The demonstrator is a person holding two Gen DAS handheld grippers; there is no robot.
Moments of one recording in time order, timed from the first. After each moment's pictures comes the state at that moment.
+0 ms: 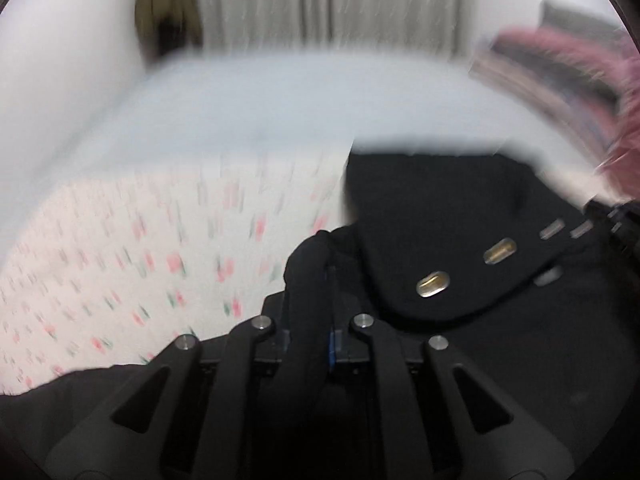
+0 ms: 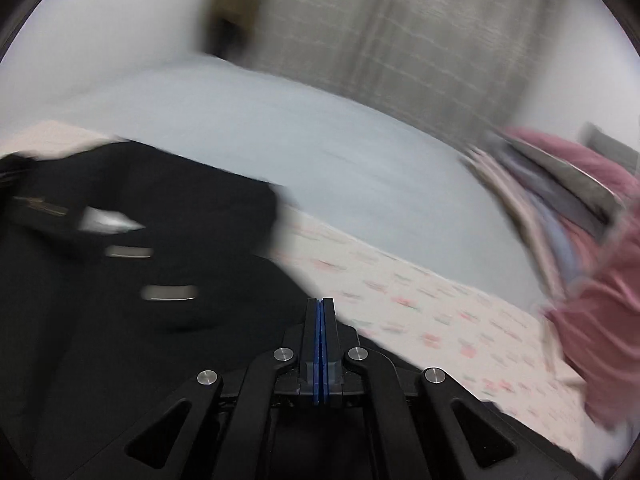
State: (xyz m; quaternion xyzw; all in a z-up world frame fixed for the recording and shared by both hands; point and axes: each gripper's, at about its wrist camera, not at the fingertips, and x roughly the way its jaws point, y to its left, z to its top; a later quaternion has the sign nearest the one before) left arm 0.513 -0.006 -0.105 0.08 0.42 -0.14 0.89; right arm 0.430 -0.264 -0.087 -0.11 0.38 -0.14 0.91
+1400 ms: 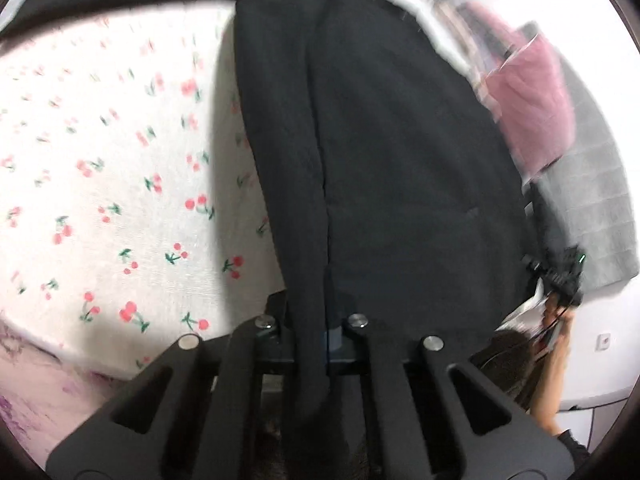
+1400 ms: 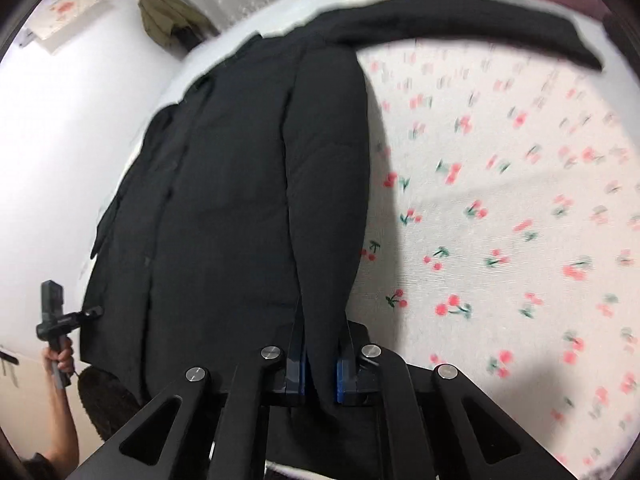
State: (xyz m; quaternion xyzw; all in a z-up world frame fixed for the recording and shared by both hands) left arm 0.088 0.256 -0.075 -0.14 0.59 -0.25 0.76; right arm -0.131 -0.342 -0.073 0.27 0.48 0.03 0.83
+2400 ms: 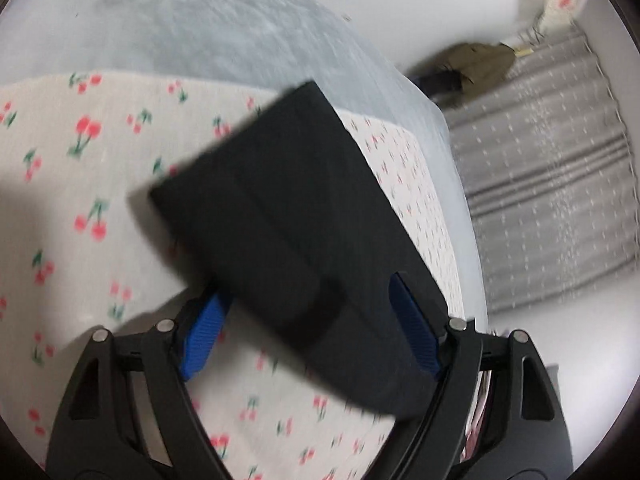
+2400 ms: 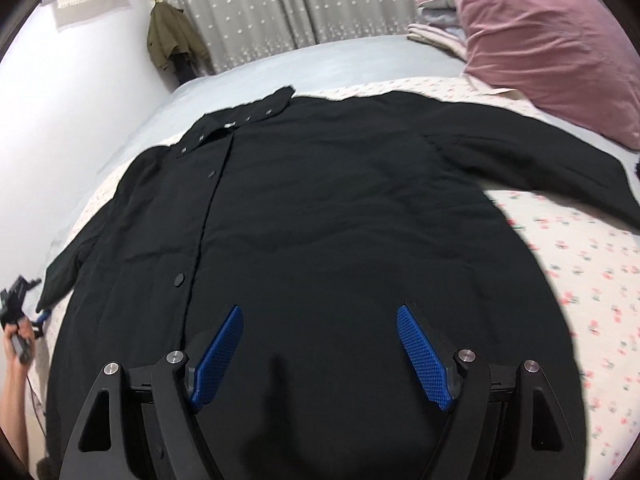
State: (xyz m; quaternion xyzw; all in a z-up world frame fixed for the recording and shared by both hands) left arm 0.299 0.451 -0.141 -0.49 0.36 0.08 0.79; right arm 0.054 -0.219 -0.043 0.18 0.42 -0.07 0.89
